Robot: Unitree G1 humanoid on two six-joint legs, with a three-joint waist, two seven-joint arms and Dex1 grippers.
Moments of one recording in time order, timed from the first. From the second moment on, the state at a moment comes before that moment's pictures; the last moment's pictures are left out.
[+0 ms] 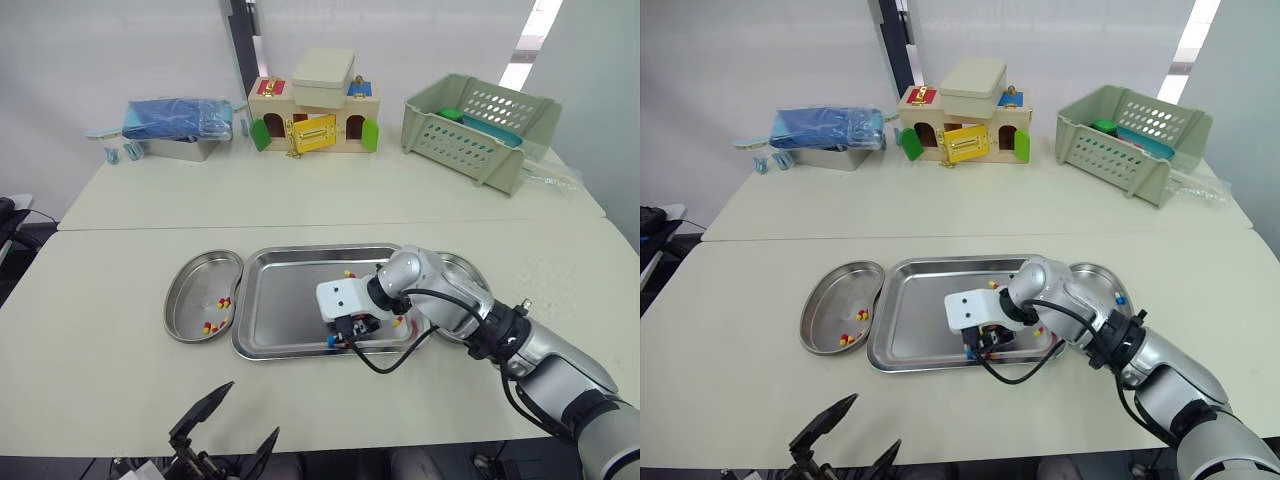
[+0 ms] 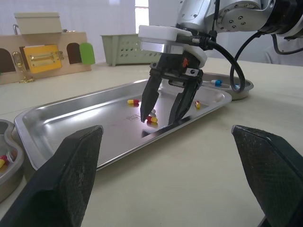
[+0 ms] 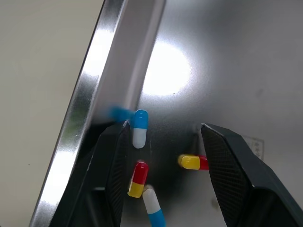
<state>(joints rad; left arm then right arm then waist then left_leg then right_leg) 0.74 0.26 0.10 -0.20 -0.50 -0.75 -1.01 -0.91 -0.45 0.79 0.03 -0.12 0.51 1.23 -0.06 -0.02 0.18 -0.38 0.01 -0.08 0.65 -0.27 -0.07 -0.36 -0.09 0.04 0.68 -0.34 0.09</state>
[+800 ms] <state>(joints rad) 0.74 0.30 0.08 -0.20 -0.49 -0.75 -0.95 -0.90 -0.42 0.78 0.05 -0.18 0.48 1.26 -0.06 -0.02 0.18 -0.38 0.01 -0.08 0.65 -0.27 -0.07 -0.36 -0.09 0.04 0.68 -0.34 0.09</state>
